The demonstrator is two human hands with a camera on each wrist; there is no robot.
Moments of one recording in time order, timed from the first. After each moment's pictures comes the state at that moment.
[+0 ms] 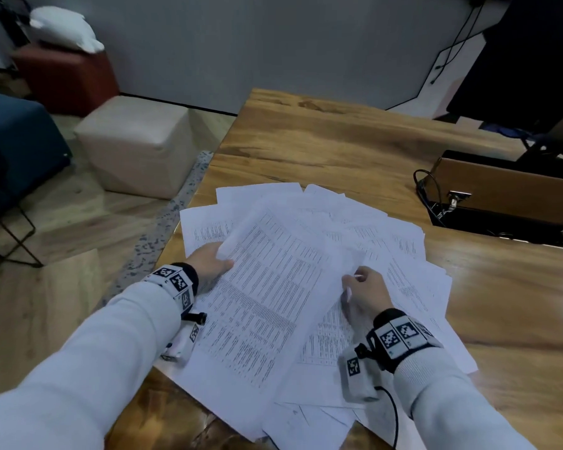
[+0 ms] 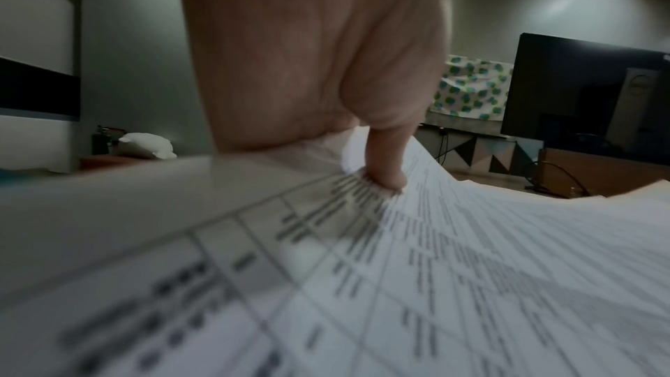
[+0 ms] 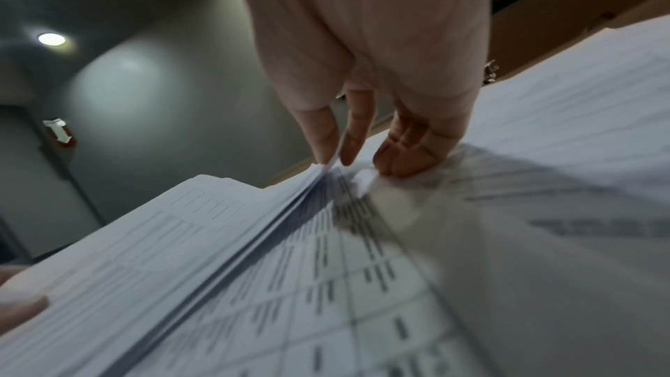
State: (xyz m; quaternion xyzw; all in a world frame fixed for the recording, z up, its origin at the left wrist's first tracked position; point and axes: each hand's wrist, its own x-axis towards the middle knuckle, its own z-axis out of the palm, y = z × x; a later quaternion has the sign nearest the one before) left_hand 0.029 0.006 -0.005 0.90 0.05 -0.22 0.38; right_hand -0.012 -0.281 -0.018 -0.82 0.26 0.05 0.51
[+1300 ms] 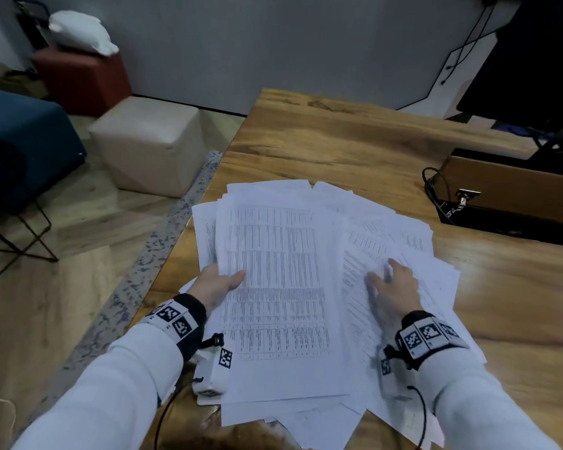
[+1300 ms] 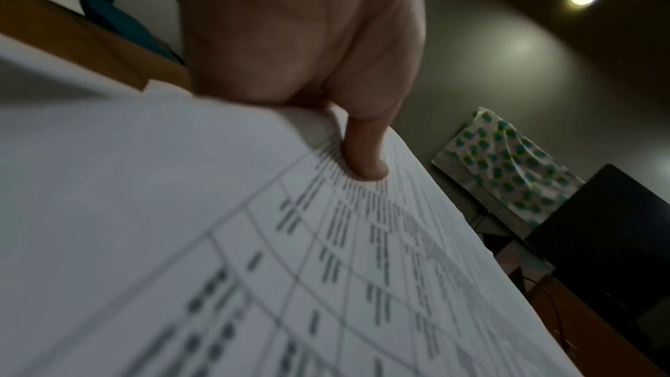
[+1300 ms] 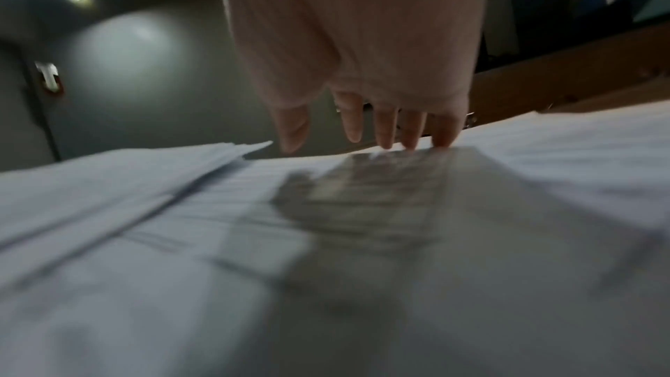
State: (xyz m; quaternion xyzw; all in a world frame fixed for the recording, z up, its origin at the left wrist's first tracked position) left_hand -0.026 -0.003 -0.024 0.69 0.23 -0.18 0.66; right_hand -0.027 -0.311 -0.014 -0.93 0.21 0.06 0.29
